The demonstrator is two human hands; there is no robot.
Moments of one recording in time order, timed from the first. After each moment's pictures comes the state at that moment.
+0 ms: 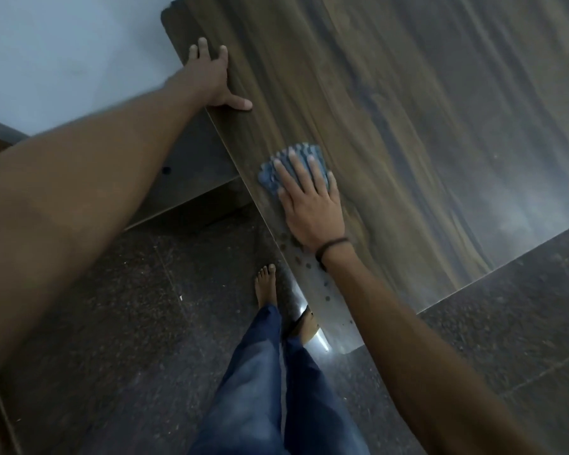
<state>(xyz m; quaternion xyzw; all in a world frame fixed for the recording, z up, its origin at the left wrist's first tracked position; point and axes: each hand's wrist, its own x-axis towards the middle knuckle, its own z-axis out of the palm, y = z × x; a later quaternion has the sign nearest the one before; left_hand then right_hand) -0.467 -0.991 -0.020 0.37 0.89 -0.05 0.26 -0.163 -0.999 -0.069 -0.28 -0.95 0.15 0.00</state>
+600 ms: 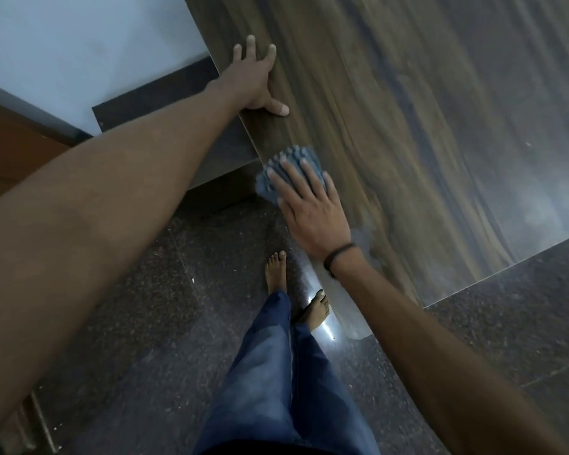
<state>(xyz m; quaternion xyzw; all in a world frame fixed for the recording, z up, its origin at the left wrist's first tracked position) -0.429 -0.995 -0.029 0.40 0.86 -0.04 0.30 -0.148 -1.036 -0.070 -0.21 -0.97 0.15 0.00</state>
